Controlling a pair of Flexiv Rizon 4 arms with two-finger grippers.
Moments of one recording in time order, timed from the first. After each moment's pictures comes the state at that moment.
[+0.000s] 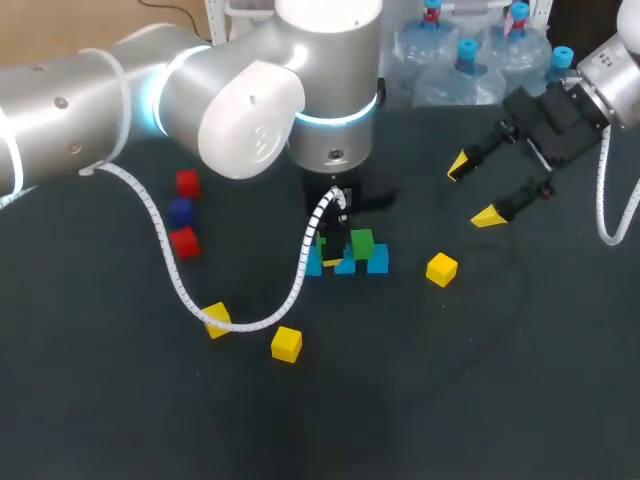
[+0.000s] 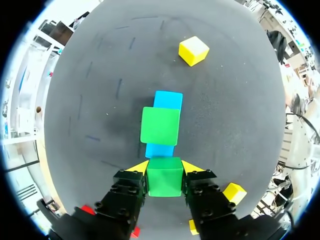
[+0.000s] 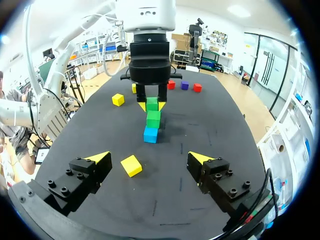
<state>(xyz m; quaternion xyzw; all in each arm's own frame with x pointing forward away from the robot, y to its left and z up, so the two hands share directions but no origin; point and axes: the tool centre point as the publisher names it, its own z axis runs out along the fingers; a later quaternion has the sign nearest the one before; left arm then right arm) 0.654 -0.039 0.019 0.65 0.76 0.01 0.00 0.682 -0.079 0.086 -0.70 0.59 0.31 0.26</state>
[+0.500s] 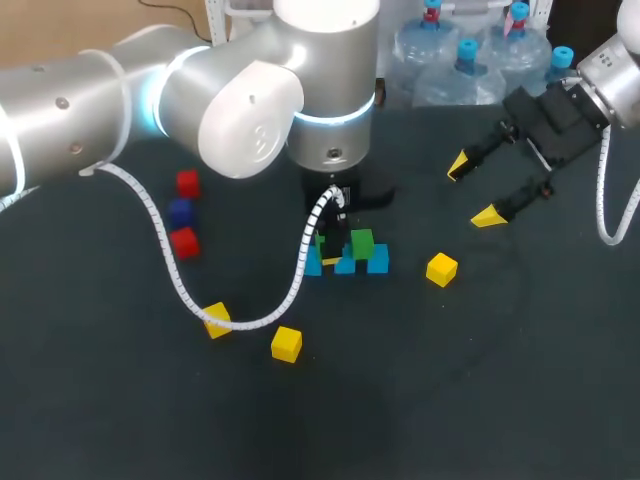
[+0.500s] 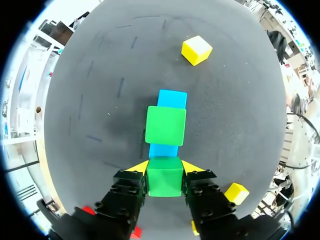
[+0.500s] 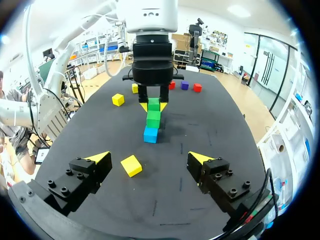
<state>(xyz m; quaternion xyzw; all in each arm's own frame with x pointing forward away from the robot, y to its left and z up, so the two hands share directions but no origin) 0.659 -0.039 0.017 0.65 0.76 0.01 0.00 0.682 -0.079 0.086 -0.70 0.59 0.31 0.26</state>
